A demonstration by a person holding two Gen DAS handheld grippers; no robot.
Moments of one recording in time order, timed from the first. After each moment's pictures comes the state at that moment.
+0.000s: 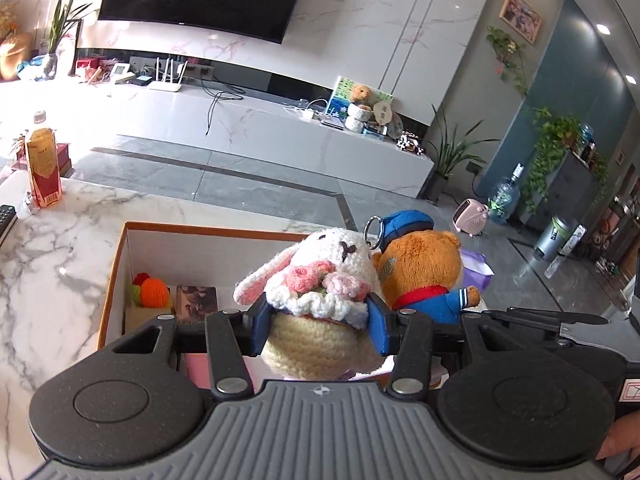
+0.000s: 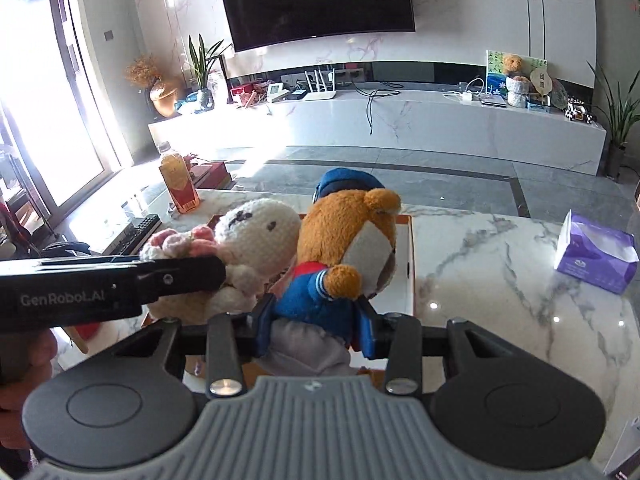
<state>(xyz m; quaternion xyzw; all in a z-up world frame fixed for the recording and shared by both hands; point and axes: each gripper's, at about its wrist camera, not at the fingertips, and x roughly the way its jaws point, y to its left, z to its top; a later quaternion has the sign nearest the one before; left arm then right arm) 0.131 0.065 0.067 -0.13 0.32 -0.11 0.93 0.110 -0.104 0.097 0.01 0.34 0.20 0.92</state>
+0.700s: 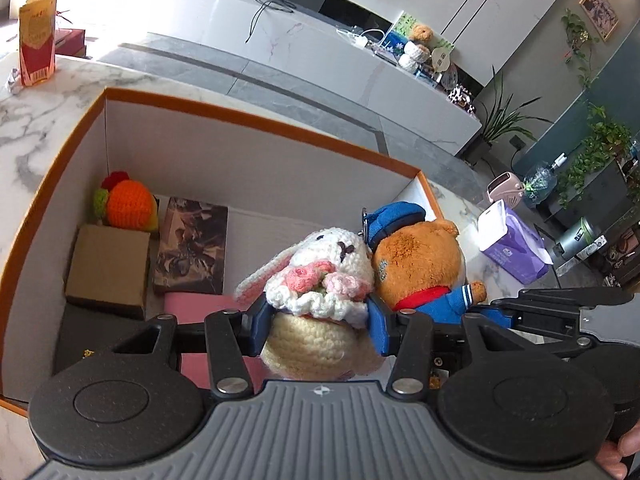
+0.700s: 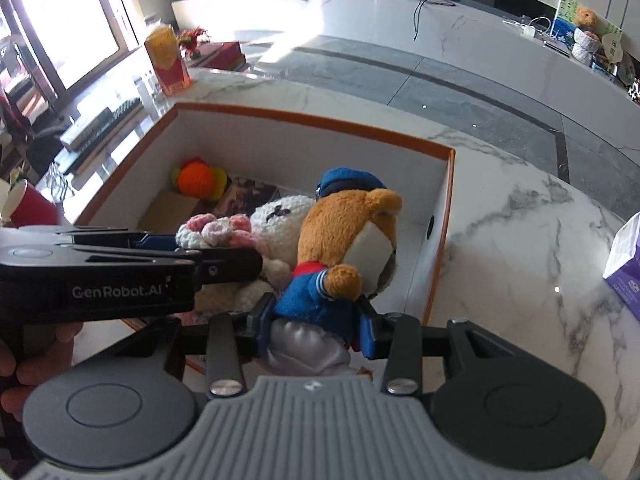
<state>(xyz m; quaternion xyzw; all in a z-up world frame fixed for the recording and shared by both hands) 0.202 0.073 -0.038 -0.20 0.44 -0.08 0.87 0.220 -0.079 0.013 -0.10 0.48 0.25 0.83</state>
